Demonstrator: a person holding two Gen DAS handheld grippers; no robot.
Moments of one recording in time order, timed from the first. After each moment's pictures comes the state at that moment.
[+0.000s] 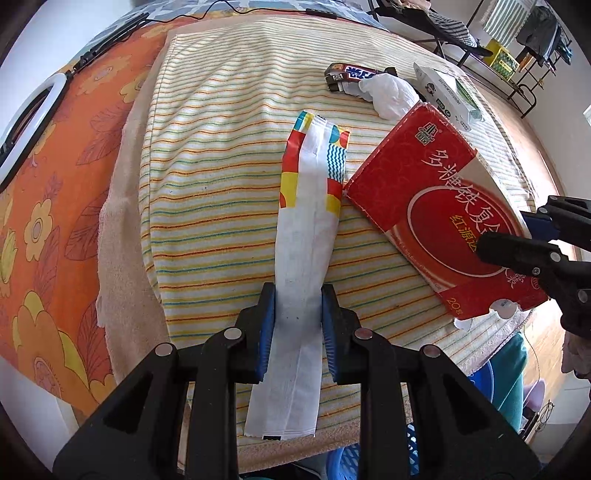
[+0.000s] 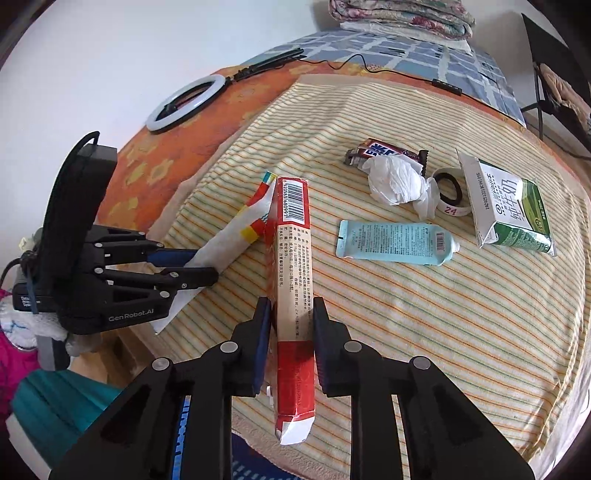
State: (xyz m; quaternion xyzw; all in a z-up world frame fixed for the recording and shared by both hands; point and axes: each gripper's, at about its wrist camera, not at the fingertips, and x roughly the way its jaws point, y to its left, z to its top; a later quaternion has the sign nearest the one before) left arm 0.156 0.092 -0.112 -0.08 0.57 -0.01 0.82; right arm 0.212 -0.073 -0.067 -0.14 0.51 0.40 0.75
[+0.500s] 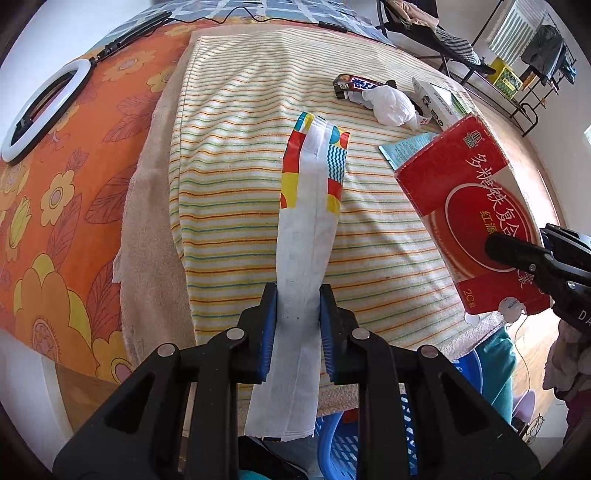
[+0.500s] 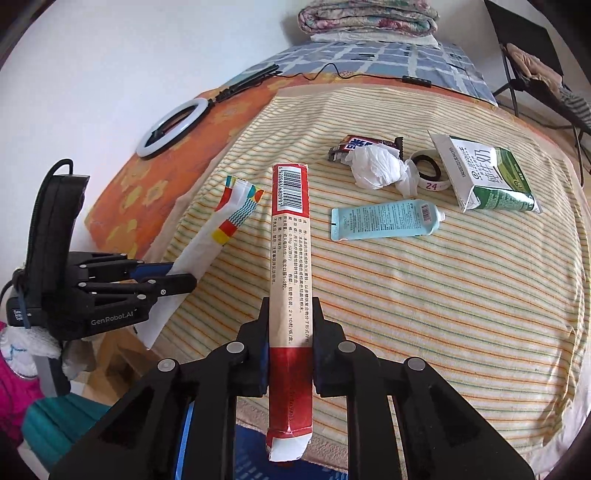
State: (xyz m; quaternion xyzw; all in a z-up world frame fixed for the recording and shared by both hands) left arm 0.114 0.099 -0.093 -0.10 0.56 0.00 0.82; right arm 0.187 -0.099 -0.064 -0.08 0.50 0.36 0.78
